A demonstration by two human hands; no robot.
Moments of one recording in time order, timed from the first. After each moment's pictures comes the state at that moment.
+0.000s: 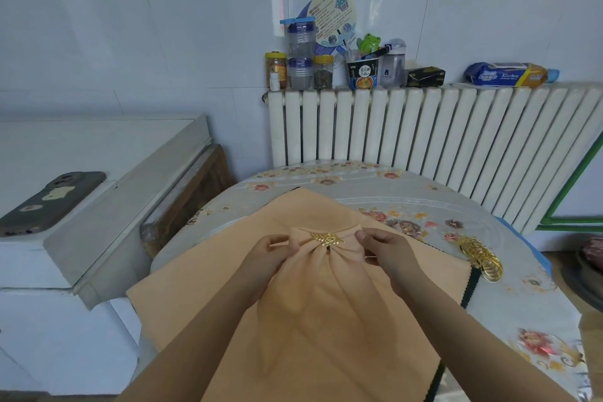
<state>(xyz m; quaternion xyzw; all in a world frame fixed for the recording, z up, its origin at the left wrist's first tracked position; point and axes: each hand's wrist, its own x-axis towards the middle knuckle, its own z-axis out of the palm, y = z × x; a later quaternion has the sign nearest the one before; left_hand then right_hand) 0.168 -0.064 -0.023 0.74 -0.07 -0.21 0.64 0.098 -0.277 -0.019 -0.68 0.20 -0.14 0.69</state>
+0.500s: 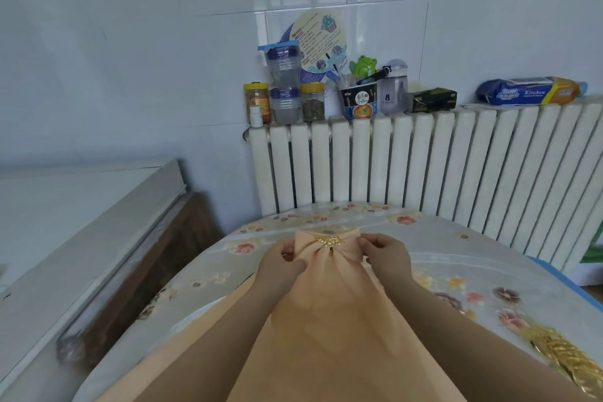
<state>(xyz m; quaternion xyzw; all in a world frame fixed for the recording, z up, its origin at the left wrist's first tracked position) 0.336 -0.169 -0.017 0.82 -0.12 -0.09 0.56 0.278 -0.350 -0.030 -0.73 0.28 -0.22 0.59</state>
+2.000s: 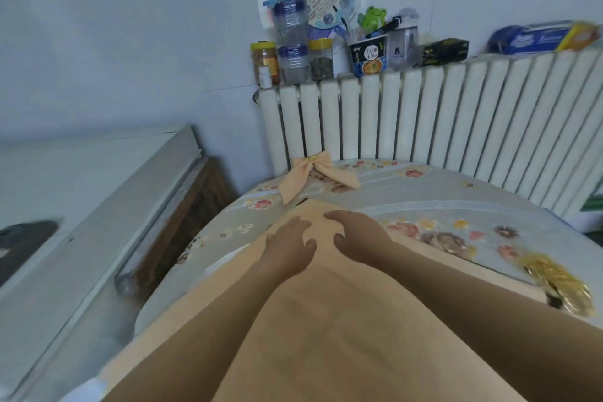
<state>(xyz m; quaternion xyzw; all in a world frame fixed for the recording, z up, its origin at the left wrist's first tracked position) 0.301 -0.128 -0.027 0.94 -0.25 -0.08 0.20 0.249 -0.277 -0.021 -0.97 0.05 -0.03 0.23</state>
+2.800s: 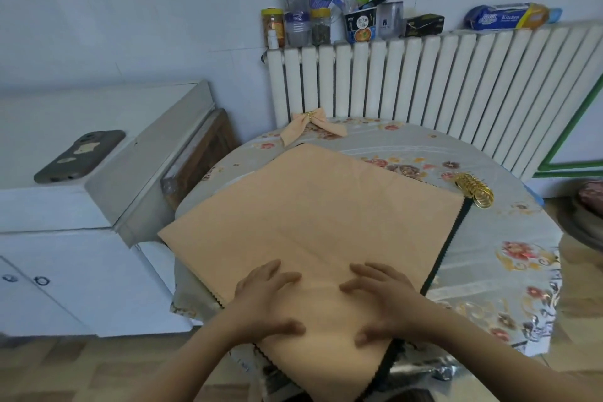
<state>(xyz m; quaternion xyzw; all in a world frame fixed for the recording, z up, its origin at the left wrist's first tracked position) 0.049 0.023 -0.067 0.92 -0.30 -0.20 0.14 -0.044 -0.222 -0.078 -0.97 -0.05 0.10 0.23</state>
